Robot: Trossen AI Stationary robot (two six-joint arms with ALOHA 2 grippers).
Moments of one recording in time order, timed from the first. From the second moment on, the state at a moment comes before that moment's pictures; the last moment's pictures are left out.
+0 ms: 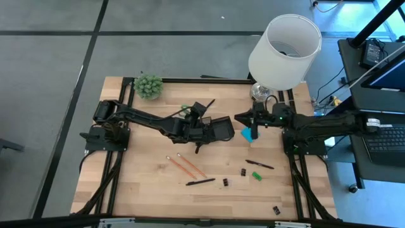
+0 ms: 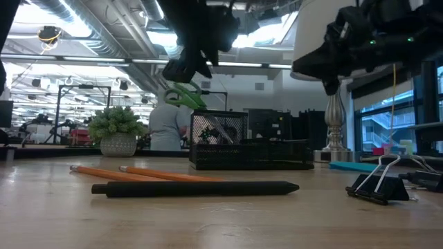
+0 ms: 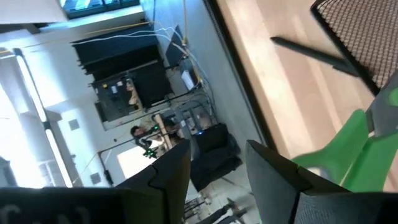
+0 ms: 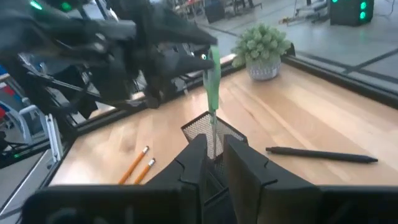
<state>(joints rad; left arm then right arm) -0.12 1.80 1.39 -0.65 -1.15 0.76 -0.22 0.94 0.28 0.53 -0.08 0.34</state>
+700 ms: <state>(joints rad) -0.14 1.36 1.35 -0.78 -0.61 -0.33 -0.22 1.06 0.31 0.55 -0.08 0.49</state>
